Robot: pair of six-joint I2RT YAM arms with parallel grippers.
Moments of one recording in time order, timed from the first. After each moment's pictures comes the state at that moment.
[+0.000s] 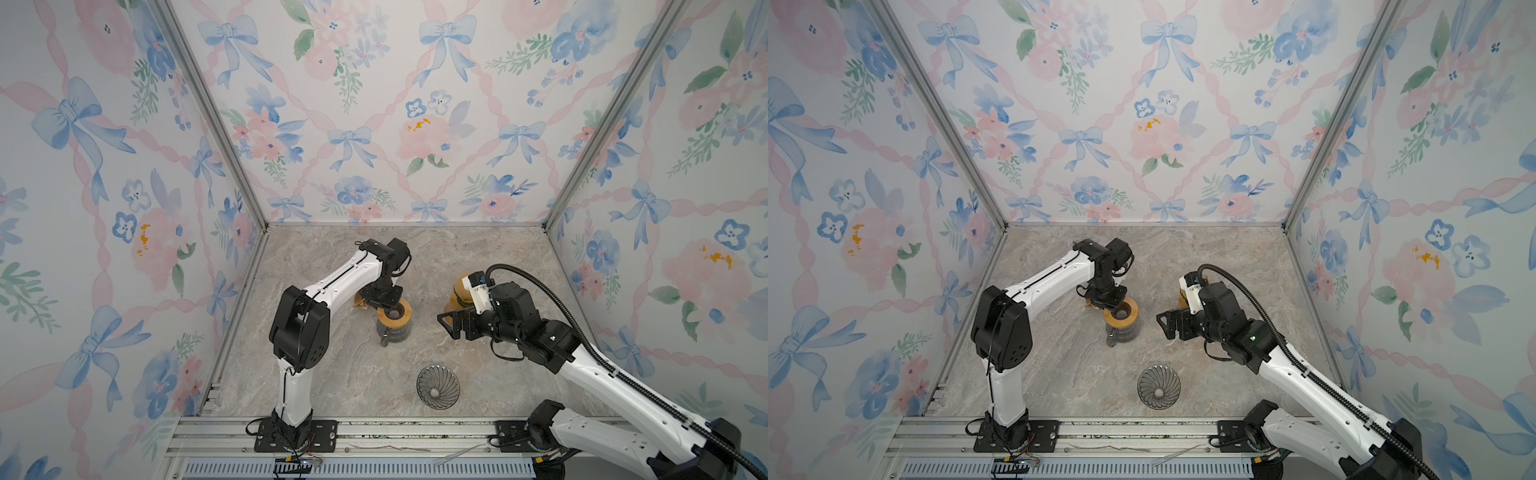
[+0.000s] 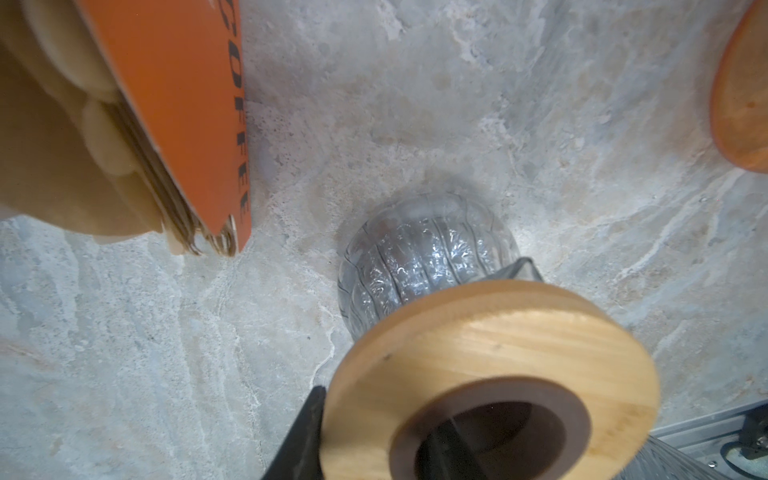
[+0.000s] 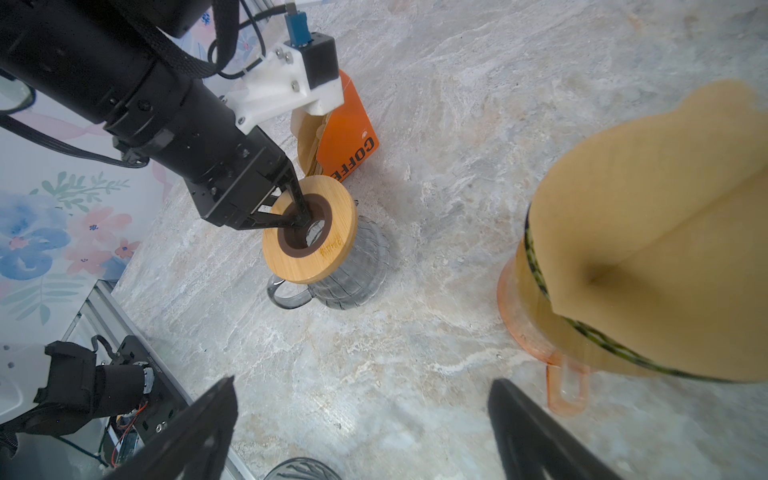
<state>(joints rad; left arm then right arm) -0.61 1.95 1.70 -1.27 0.03 -0.26 0.68 0.98 0.84 -0.50 -0.12 0.42</state>
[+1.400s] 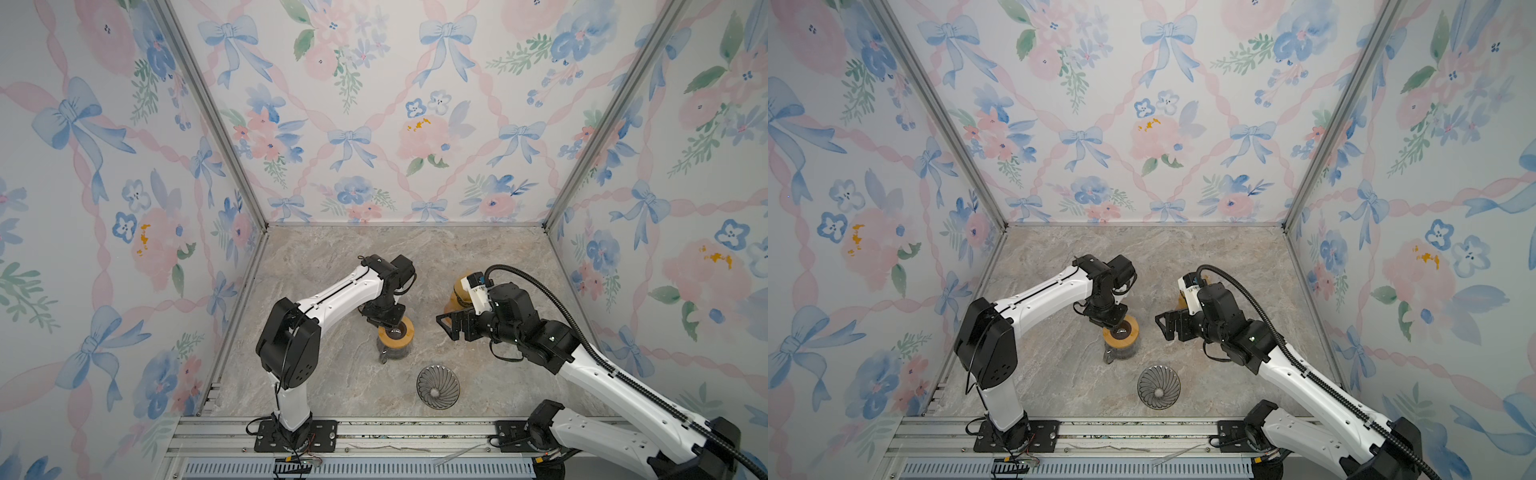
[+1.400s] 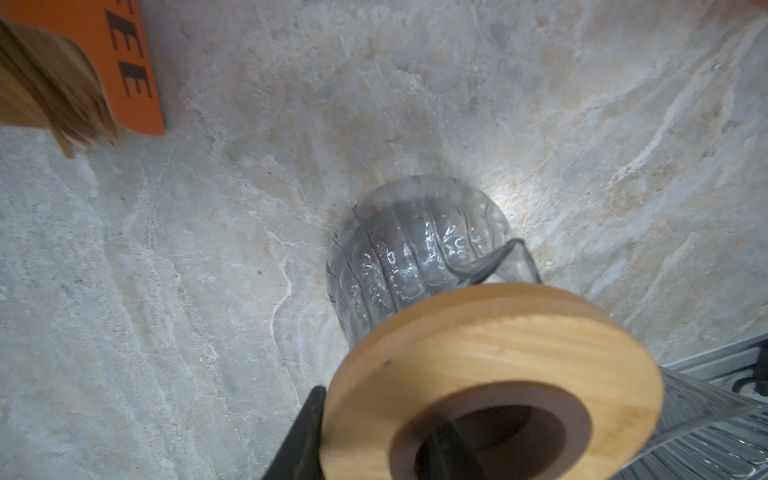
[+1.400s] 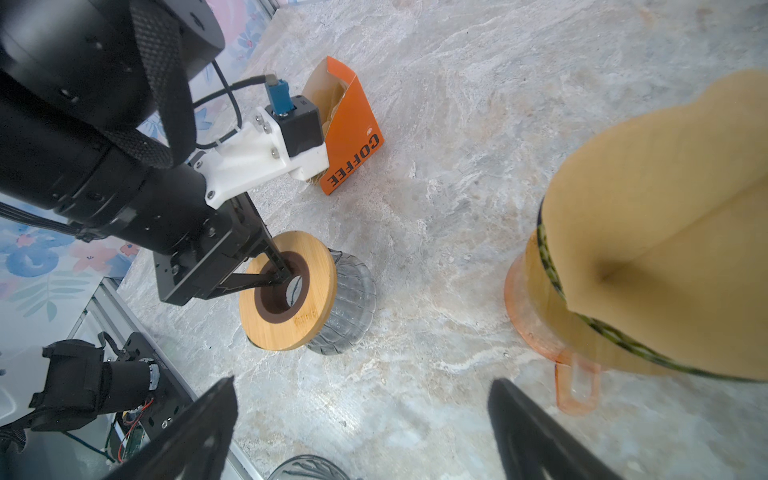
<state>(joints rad) -0.69 1.82 1.51 -1.25 0.06 -0.30 0.70 0.98 0.84 -0.50 -0.12 0.43</state>
